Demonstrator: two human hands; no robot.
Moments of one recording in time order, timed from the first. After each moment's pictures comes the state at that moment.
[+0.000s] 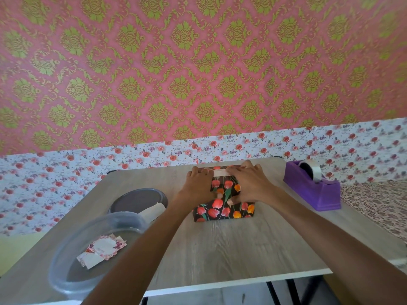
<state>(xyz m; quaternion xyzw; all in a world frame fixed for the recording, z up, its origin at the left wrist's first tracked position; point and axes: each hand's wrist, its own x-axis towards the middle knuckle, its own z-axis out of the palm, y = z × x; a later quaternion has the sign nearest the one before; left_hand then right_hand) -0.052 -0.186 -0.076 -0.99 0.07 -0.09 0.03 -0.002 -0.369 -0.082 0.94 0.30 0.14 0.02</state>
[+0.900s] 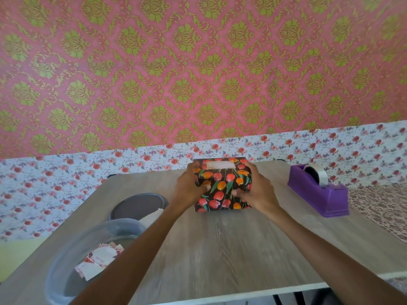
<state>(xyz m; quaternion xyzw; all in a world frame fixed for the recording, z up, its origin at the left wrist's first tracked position) -0.053 -0.156 -0.085 -0.90 -0.01 -0.20 -0.39 -0.001 -0.366 -0.114 0.90 0.16 0.17 -0.37</state>
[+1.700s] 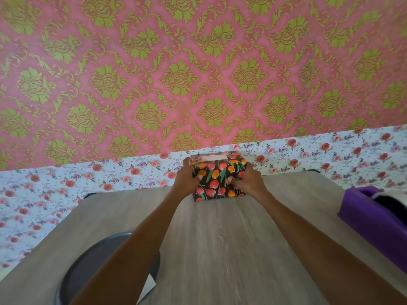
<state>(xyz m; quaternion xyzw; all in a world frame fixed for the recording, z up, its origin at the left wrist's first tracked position) 0.187 -0.076 -0.099 -0.91 -0.07 -0.15 -0.39 0.244 -0.271 -0.128 0.90 0.10 0.09 -0.42</state>
